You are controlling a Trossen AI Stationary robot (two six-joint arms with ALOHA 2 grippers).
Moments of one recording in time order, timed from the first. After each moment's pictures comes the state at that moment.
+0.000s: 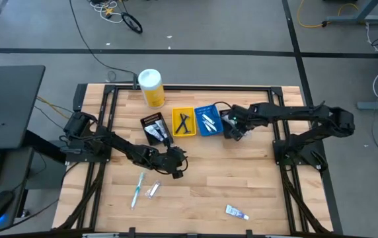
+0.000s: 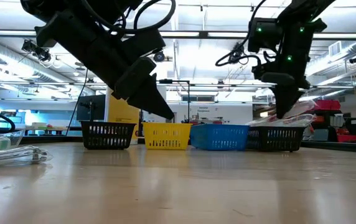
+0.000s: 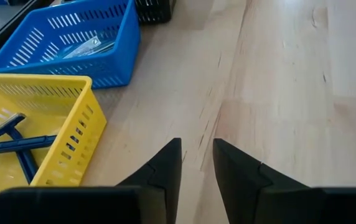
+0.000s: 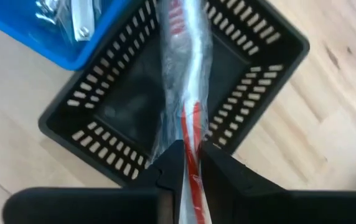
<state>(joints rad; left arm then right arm) -0.30 1.75 0.84 0.19 -0.61 -0.26 -0.29 1.34 0.86 -0.87 0.22 0.43</state>
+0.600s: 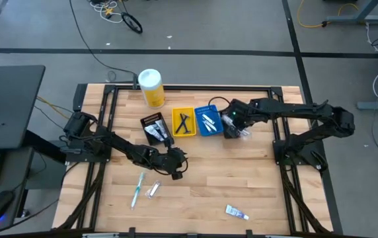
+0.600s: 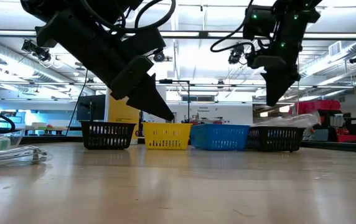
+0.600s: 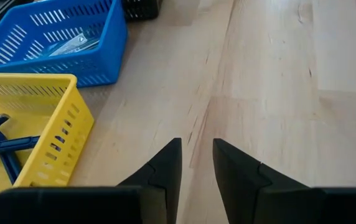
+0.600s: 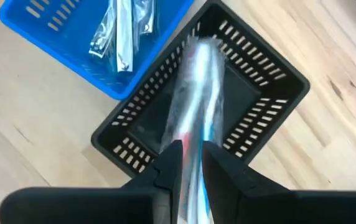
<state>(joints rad) -0.30 1.75 0.84 0.19 -0.56 -0.25 -0.29 1.34 0.97 -0.91 0.17 0.38</state>
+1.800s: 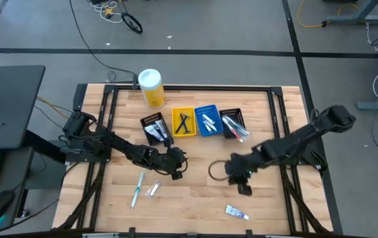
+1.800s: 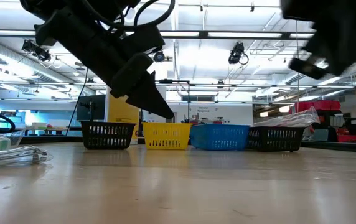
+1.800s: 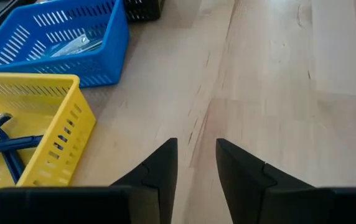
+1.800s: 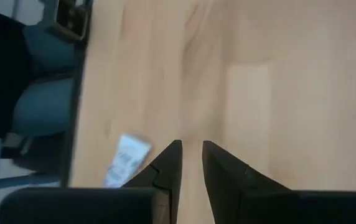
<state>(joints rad) -0.30 1.74 0.84 0.18 -0.57 -0.26 0.41 1.35 0.83 -0.44 -0.16 0.48</state>
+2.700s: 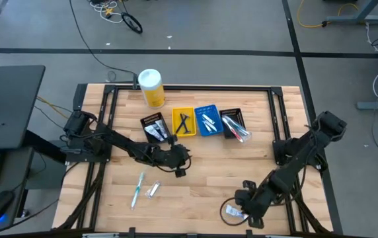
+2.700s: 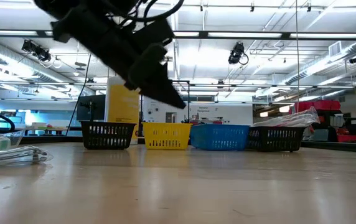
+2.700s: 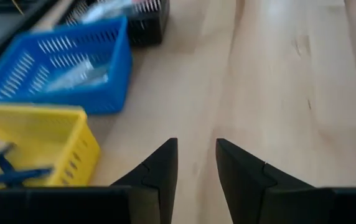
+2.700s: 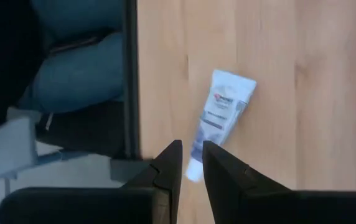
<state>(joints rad) -0.26 1.75 0.88 0.20 -0.53 -0.20 0.82 1.54 0.99 -0.51 -0.02 0.91</state>
